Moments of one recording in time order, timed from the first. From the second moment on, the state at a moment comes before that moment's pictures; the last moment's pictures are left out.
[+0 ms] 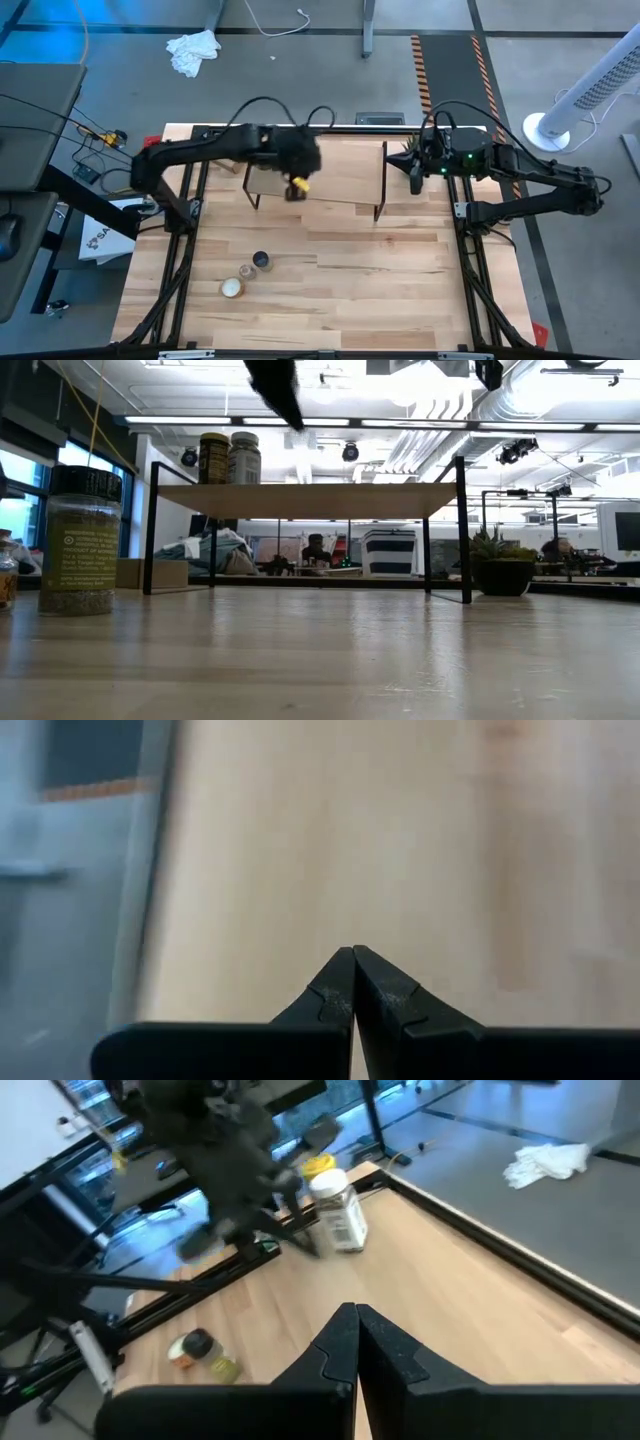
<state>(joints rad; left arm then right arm) 0.18 1.69 1.72 -1.01 -0.14 0.25 -0.14 0.92 1.08 -0.50 0.12 0.40</state>
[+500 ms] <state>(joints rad) -0.40 1.22 1.27 -1.23 -0.25 -0.45 -0.14 0.93 1.08 -0.50 -0.08 0.42</state>
